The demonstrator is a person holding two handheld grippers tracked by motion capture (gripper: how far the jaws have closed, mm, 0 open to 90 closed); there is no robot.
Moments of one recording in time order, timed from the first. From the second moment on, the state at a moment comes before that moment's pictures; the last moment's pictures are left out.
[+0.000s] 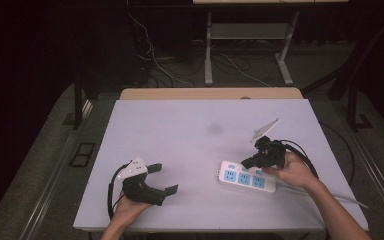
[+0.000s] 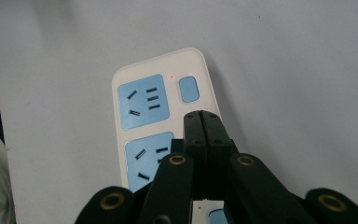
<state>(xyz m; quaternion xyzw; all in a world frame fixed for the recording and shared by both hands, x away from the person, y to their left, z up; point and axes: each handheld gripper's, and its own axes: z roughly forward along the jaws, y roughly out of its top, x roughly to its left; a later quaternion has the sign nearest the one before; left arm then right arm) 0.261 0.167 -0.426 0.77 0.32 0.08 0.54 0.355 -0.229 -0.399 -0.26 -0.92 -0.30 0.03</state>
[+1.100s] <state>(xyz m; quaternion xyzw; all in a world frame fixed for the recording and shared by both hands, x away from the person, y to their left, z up) 0.261 0.166 -0.427 0.78 0.32 0.08 0.54 0.355 -0.229 -0.410 -0.27 -0.91 -0.30 0.04</state>
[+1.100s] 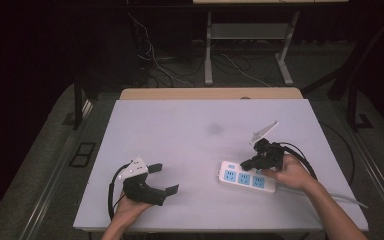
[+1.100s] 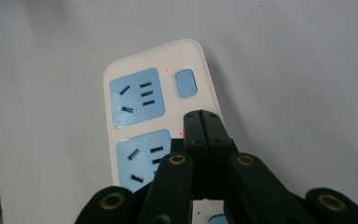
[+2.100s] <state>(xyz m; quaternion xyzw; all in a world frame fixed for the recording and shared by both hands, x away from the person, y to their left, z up) 0.261 0.167 -0.427 0.77 0.32 0.08 0.54 0.348 -0.234 -0.414 -0.27 -0.91 -0.32 0.02</state>
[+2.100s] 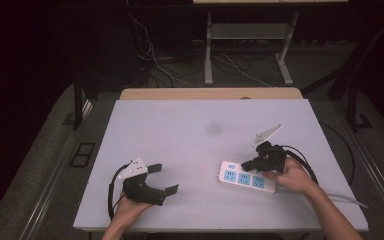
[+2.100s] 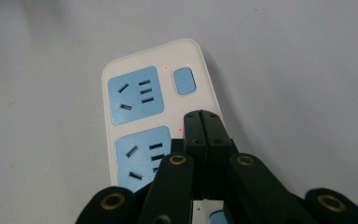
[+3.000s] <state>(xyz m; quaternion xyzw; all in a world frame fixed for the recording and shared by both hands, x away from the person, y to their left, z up) 0.261 0.167 -0.428 0.77 0.32 0.08 0.54 0.347 -0.227 -0.392 -0.26 -0.91 -0.33 0.02</state>
